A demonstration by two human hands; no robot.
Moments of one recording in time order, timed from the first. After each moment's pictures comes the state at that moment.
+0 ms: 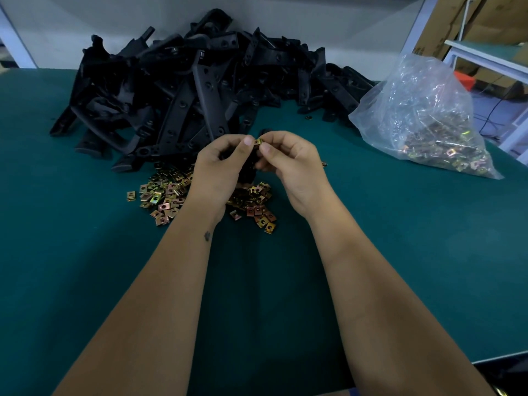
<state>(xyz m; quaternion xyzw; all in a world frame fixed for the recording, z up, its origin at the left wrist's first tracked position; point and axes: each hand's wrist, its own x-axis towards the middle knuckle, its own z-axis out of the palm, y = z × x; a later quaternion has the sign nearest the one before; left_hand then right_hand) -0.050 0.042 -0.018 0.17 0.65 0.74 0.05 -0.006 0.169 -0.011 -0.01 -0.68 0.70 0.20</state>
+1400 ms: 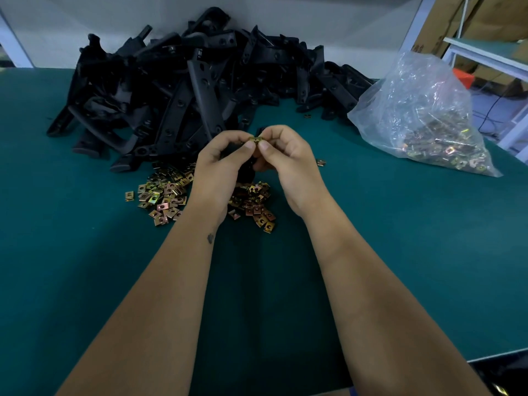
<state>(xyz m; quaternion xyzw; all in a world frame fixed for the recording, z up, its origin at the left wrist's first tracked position) -0.044 0.044 -0.016 0.16 0.63 0.76 0.05 -0.009 0.168 -0.015 0.01 -0.72 0.66 0.21</state>
